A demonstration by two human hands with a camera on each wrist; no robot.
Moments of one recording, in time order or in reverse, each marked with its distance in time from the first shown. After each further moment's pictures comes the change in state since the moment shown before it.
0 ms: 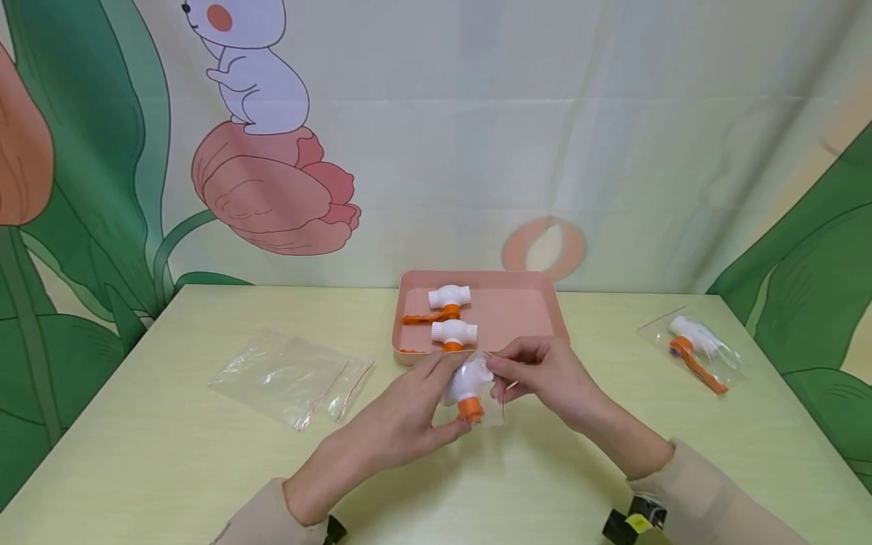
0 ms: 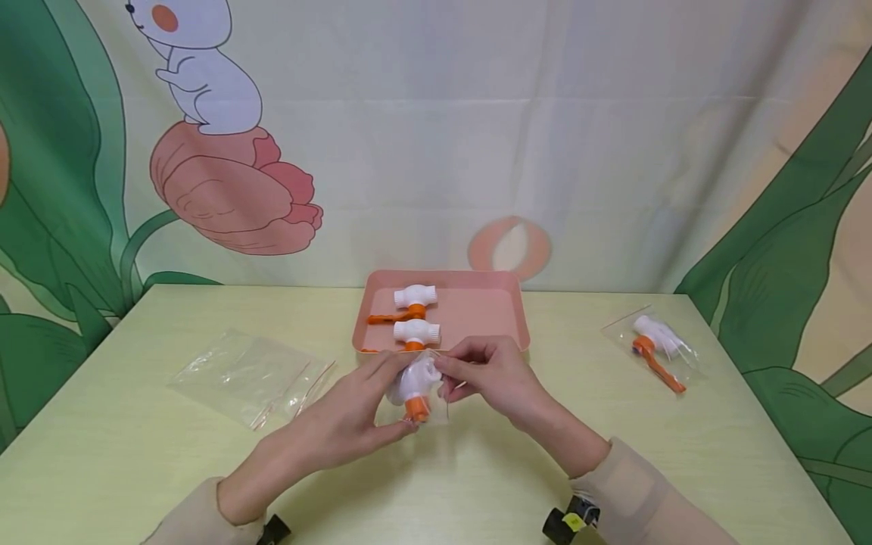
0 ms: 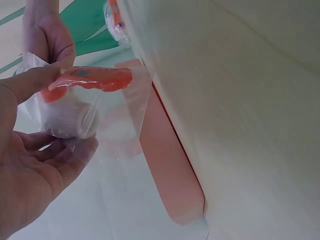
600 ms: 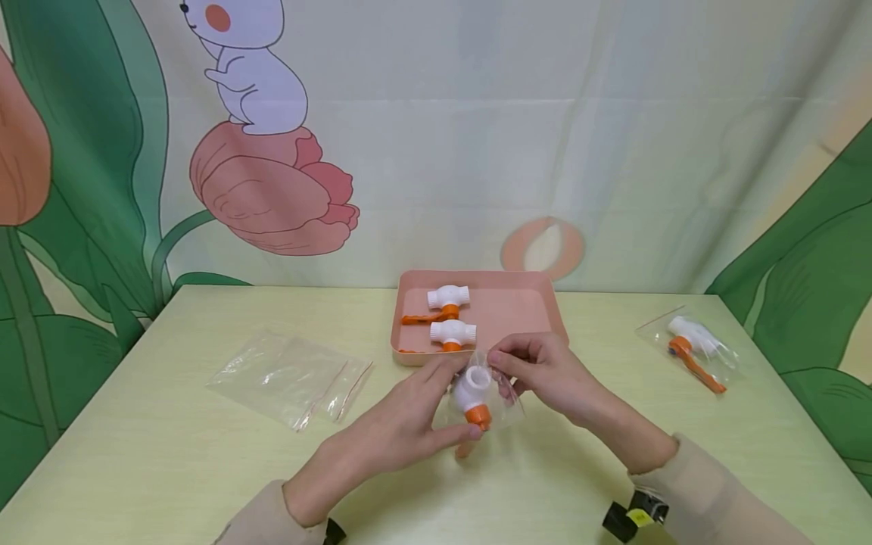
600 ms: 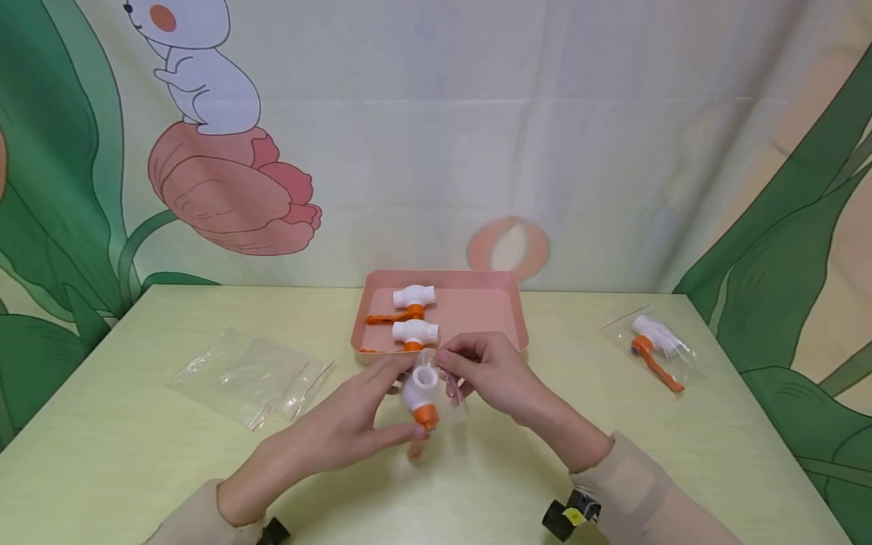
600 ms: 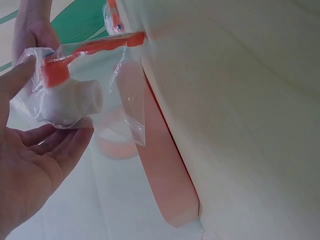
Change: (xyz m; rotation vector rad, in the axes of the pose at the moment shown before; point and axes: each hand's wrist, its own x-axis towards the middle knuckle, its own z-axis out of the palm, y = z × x) left_hand -0.001 0.001 0.002 -0.180 -0.045 -0.055; right_hand -0.001 -0.013 -0.002 -0.160 -0.112 -0.071
